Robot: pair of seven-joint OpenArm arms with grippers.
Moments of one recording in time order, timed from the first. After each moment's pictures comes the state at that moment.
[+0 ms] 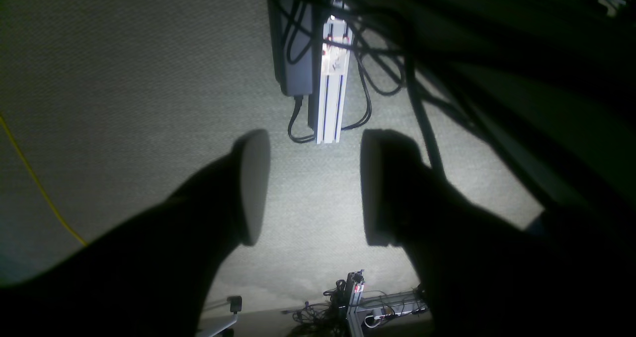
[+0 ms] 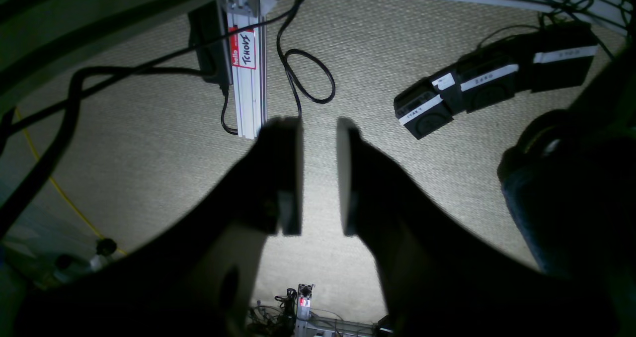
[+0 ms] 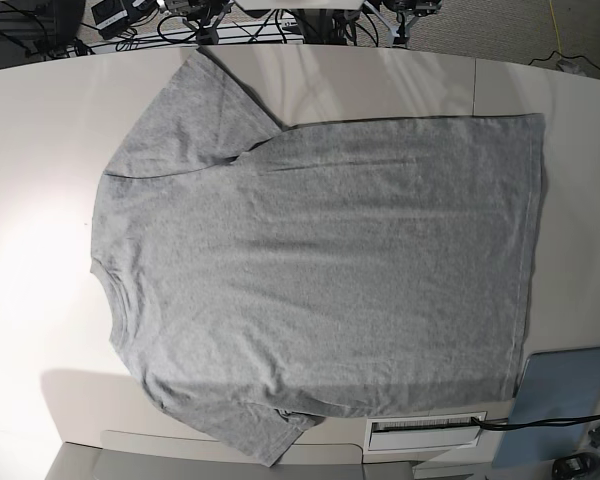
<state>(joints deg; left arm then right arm) 6.6 0.9 -14.7 12.1 9.6 -12.9 6.7 -8.4 5.1 6.2 13.9 -12.0 12.8 -3.3</state>
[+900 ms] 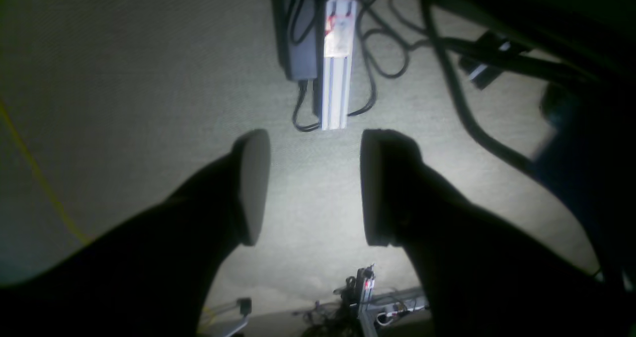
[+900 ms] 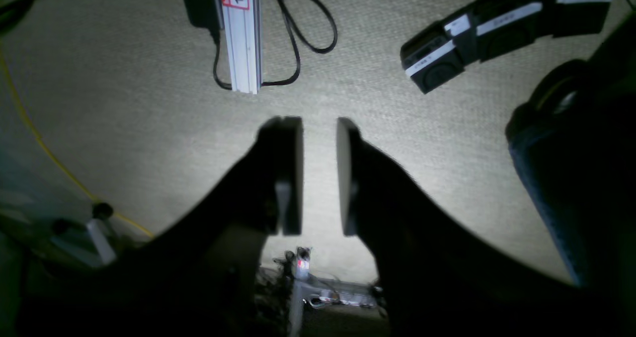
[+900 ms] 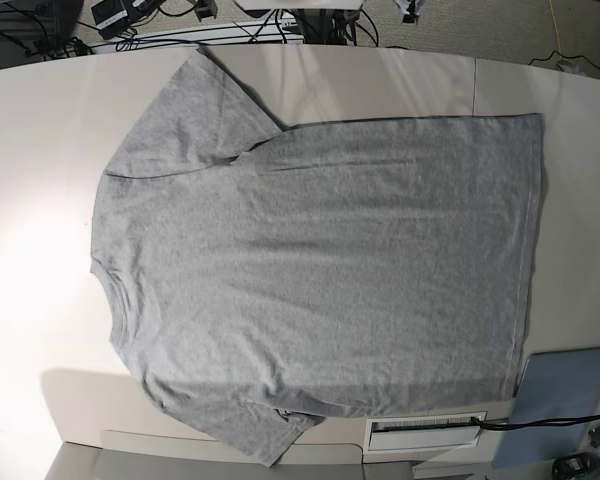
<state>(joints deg) 22.9 0.9 -14.7 36.1 8.1 -20.1 13.3 -18.7 5.1 6.2 24.1 -12.7 12.8 -9.9</state>
